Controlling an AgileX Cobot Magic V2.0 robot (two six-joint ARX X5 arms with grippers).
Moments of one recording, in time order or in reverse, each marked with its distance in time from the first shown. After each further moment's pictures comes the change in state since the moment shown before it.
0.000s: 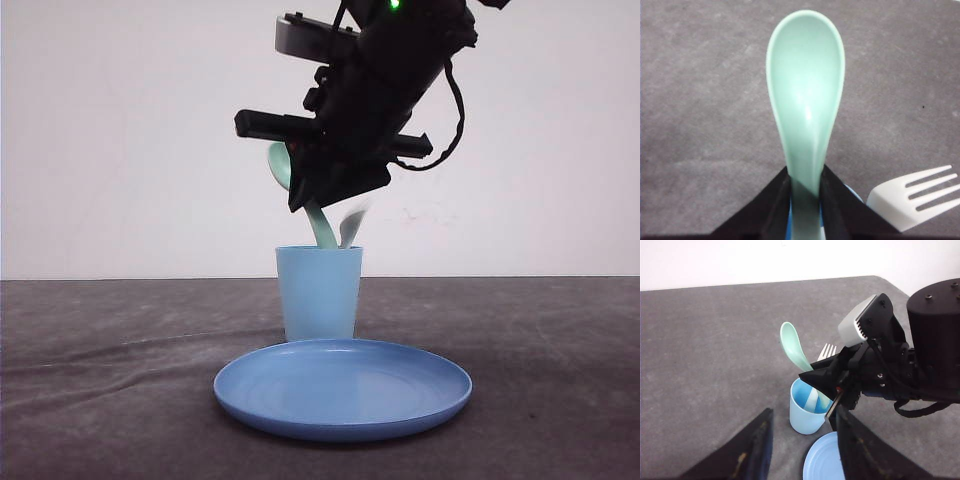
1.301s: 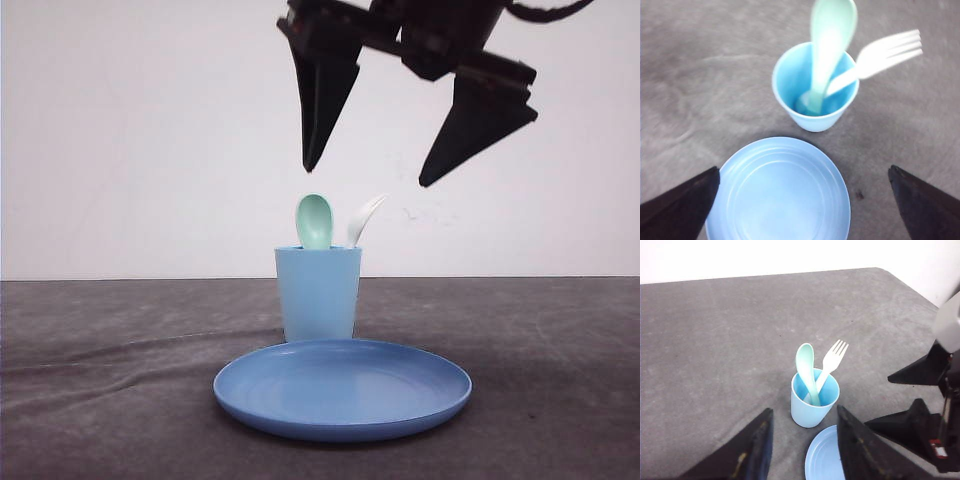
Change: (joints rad) left arm -0.001 -0.001 0.000 -0.020 0.000 -0.001; right arm 0.086 -0.283 -0.002 -0.598 0.005 0.208
